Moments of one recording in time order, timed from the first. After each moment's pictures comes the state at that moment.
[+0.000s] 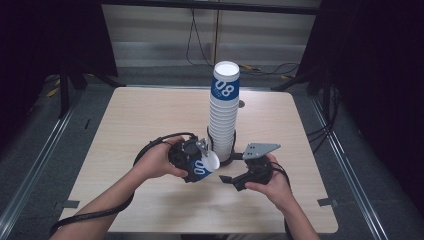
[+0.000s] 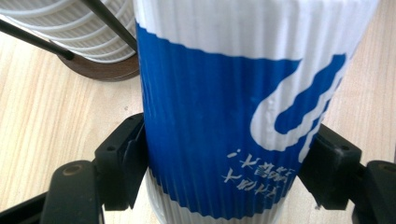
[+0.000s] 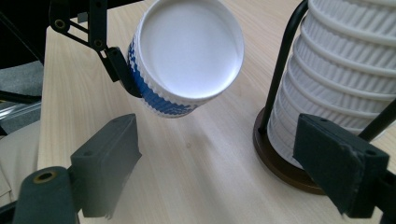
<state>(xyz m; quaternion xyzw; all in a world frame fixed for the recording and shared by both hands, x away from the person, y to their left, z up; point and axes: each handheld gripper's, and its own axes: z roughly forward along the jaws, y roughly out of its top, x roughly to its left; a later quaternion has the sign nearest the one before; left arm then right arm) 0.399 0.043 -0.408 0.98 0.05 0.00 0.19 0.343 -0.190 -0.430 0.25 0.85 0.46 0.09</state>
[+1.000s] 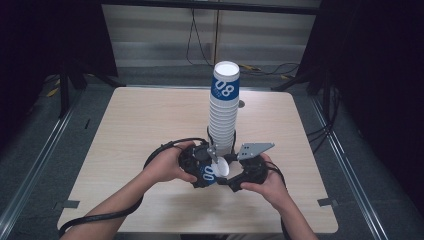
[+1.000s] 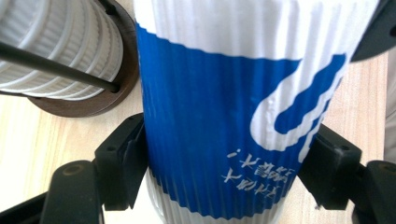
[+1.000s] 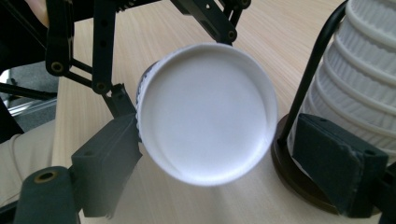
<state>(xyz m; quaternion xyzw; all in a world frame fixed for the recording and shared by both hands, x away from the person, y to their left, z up) 0.387 0.018 -0.413 0.98 0.01 -0.01 0.20 0.345 -0.177 -0.430 0.23 0.85 0.47 0.07</state>
